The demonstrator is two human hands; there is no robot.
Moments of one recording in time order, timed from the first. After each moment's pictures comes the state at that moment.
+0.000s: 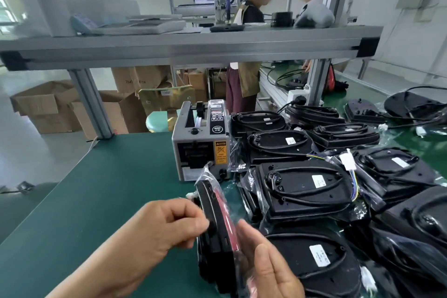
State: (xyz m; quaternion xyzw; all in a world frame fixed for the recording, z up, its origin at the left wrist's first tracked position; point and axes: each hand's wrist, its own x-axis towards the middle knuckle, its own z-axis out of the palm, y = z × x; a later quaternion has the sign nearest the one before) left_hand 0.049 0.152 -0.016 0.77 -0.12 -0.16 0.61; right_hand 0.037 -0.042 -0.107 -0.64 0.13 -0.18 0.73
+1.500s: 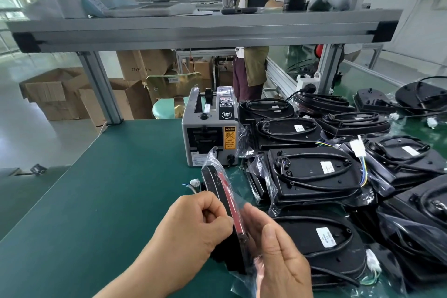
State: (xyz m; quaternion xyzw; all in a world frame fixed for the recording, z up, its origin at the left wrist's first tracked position) left_hand 0.028 0.126 -0.038 0.85 -0.07 -0.04 0.52; right_hand -0.009 0.000 -0.100 -0.43 0.07 -0.17 0.88
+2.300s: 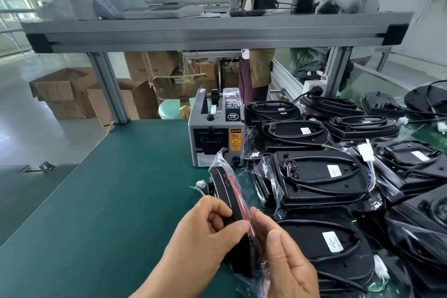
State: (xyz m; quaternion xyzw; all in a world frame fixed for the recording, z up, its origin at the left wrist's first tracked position) left_hand 0.023 0.116 -0.056 0.80 -0.01 -0.02 0.60; right_hand -0.019 -0.003 -0.100 -0.51 0.03 -0.18 0.84
